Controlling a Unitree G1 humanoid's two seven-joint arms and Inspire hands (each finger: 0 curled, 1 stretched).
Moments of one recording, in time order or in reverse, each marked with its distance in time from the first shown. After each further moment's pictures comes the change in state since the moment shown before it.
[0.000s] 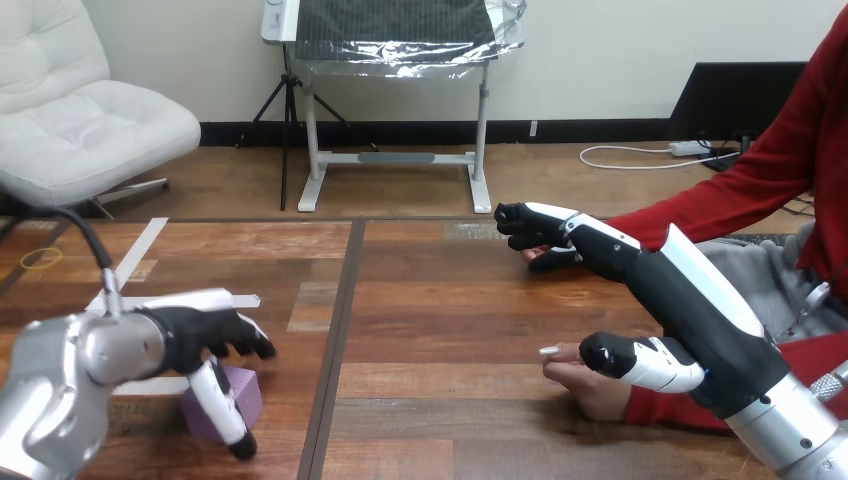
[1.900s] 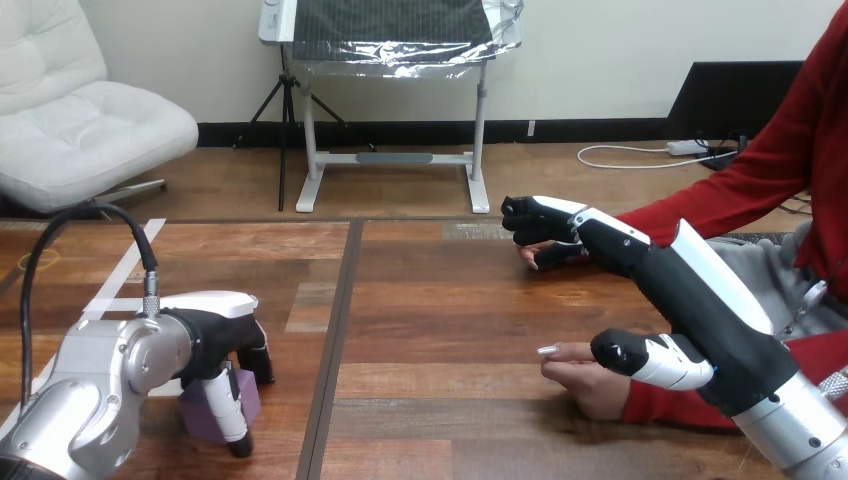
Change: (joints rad) left arm -0.025 -0.037 -0.077 0.006 0.192 0.000 0.035; right arm 0.000 -0.004 -0.010 0.000 0.023 -0.014 0.004
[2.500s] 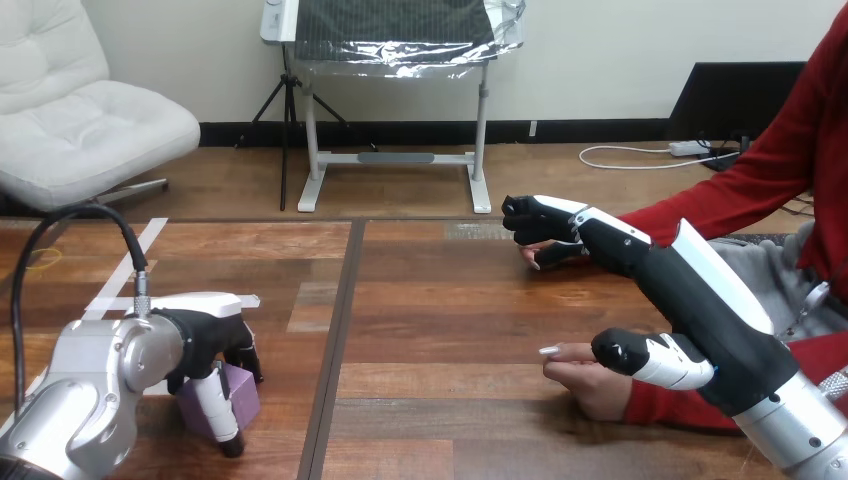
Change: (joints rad) left arm 0.000 0.006 0.000 -0.003 0.003 0.045 -0.013; right arm 0.000 -0.001 0.000 0.000 0.001 0.001 0.000
